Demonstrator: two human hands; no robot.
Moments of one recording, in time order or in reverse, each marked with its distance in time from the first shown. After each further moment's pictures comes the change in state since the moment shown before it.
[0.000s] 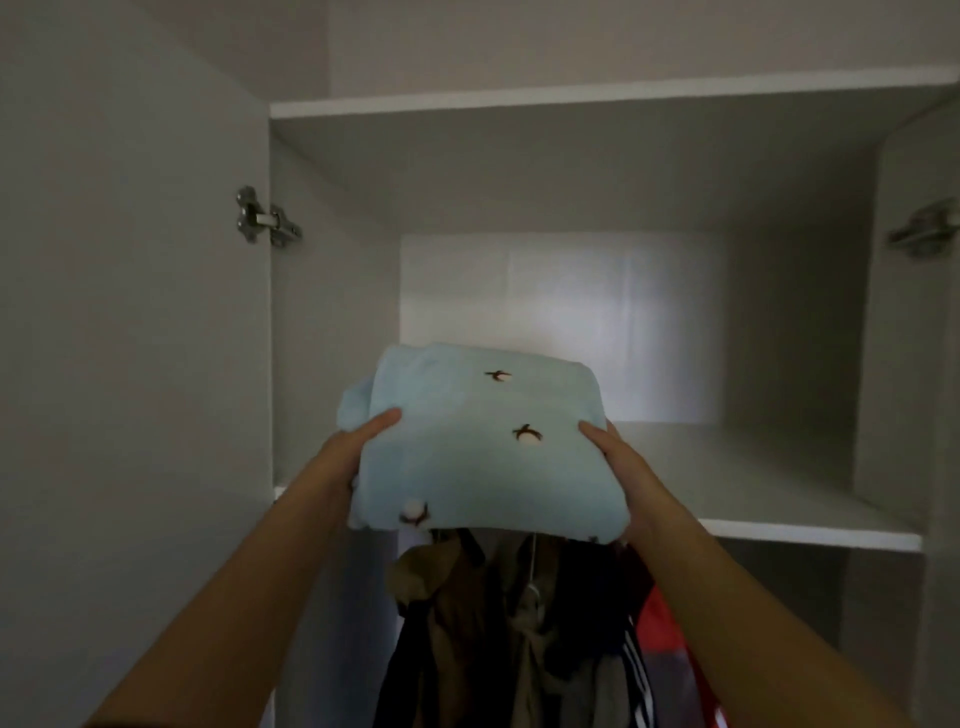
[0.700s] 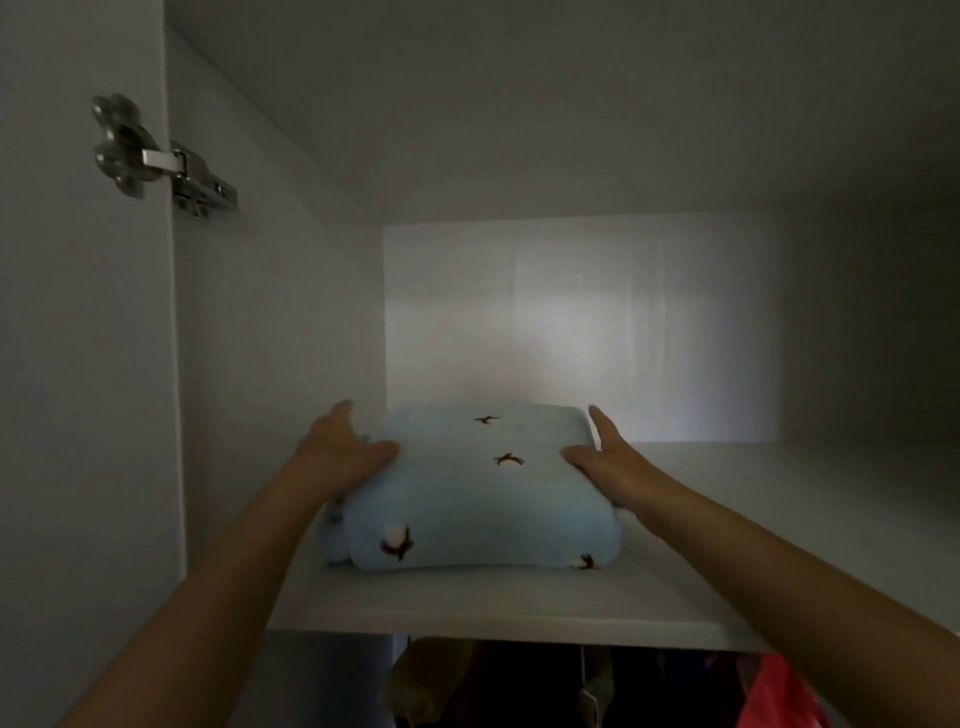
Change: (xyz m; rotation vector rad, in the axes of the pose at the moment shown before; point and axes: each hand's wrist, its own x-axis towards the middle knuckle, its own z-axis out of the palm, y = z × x) left_hand 0.202 0.000 -0.025 1.046 0.077 0.248; right_hand 0.169 0.029 0.017 -0.877 0.105 -0.070
